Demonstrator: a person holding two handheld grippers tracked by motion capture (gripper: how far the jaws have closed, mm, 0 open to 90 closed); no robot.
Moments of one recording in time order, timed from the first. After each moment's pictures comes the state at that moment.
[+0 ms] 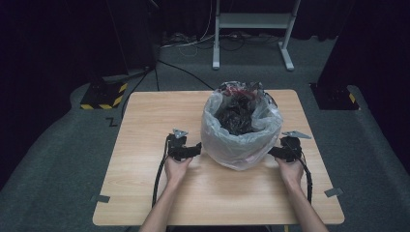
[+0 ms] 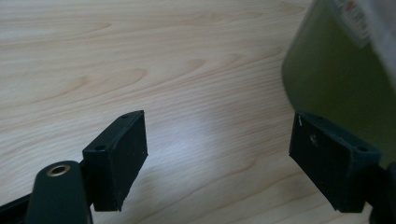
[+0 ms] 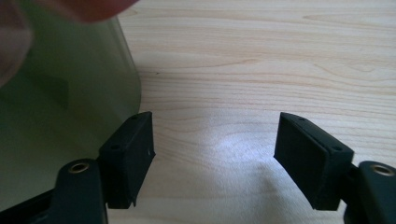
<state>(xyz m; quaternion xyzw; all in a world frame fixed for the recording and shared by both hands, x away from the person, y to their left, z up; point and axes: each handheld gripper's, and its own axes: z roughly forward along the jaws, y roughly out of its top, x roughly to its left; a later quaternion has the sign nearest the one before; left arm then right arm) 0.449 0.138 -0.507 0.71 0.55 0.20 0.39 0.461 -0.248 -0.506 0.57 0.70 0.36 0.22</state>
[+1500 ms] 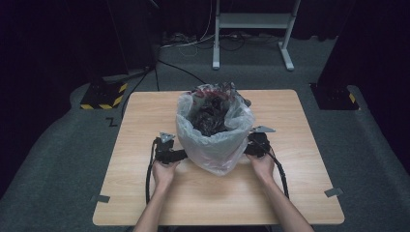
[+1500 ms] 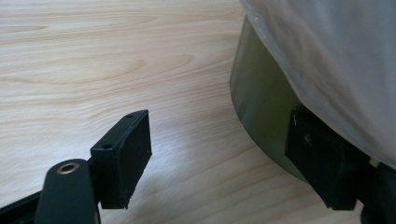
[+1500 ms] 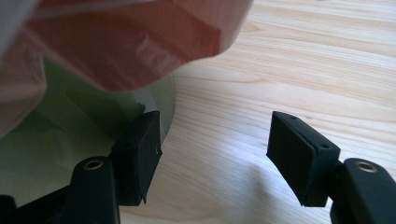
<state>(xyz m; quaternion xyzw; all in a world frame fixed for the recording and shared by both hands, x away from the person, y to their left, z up) 0.425 0.185 -0.503 0.70 0.56 0.21 0.39 0.475 -0.149 -0.505 0.50 0.76 0.38 0.19</state>
